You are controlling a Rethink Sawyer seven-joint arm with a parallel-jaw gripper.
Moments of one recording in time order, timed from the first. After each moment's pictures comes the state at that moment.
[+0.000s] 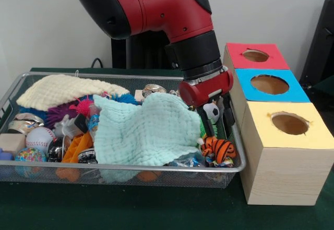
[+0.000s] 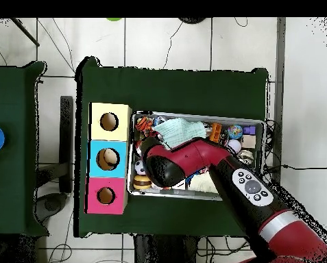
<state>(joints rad) -0.71 -0.50 0.72 1.79 -0.85 0.20 1.58</state>
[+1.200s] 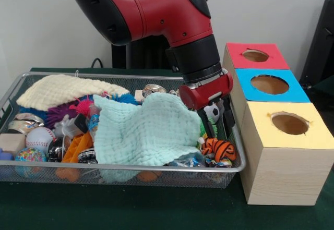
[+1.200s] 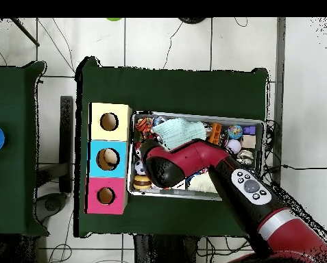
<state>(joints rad) -0.71 -0.48 0.72 1.79 -0.85 0.20 1.58</state>
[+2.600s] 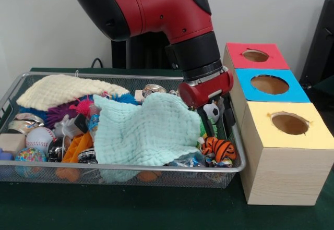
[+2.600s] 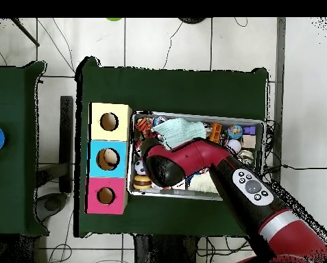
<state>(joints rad) -0.71 -0.50 0.72 1.79 -0.83 0.20 1.58</state>
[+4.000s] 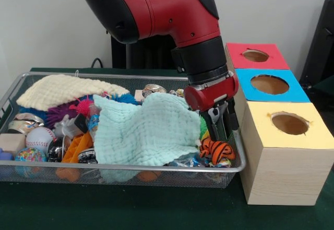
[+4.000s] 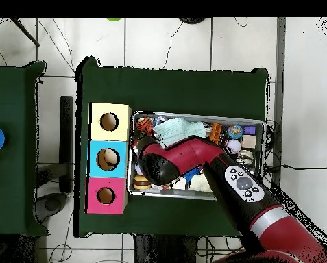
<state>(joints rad) -0.65 -0.50 0.67 1.76 -0.83 0.20 1.58</state>
